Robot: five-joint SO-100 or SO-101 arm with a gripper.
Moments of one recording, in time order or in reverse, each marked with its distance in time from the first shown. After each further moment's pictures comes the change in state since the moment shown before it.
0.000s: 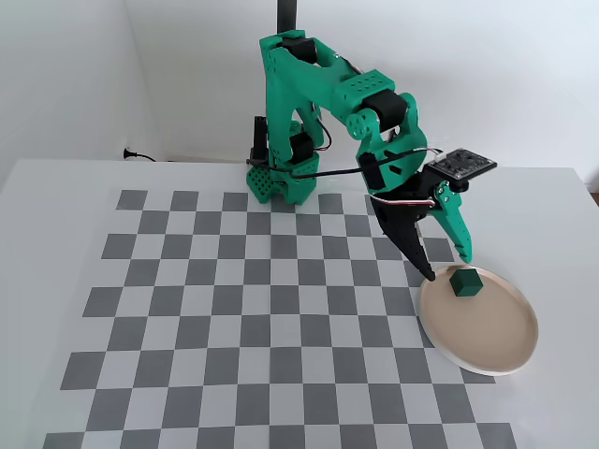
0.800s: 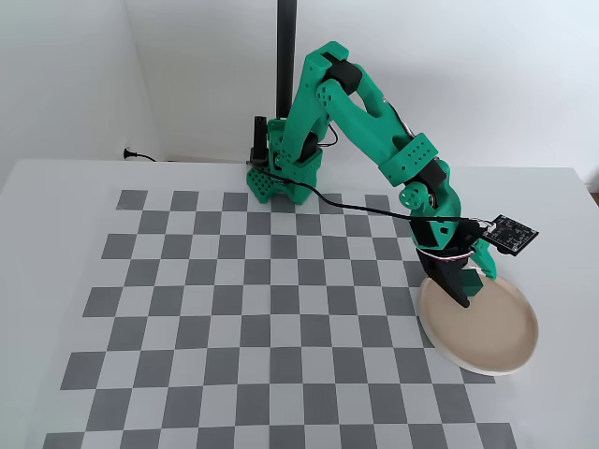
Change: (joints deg) arm -15.6 -32.4 0.2 -22.8 0.5
